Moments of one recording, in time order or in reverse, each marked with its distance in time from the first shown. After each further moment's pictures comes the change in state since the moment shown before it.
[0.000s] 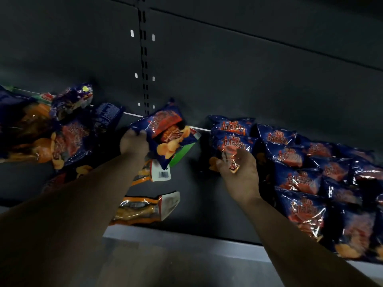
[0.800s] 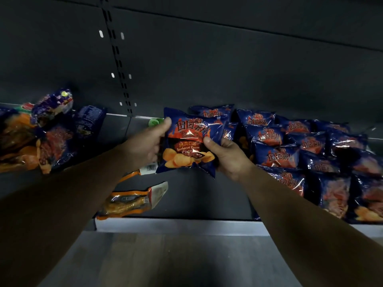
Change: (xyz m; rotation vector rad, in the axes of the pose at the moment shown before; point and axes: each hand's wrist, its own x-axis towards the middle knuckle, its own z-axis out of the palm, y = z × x) left_hand -0.066 0.021 0.012 0.101 -0.846 -0.030; right_hand 0.008 -0.004 -0.022 0.761 -0.441 0.346
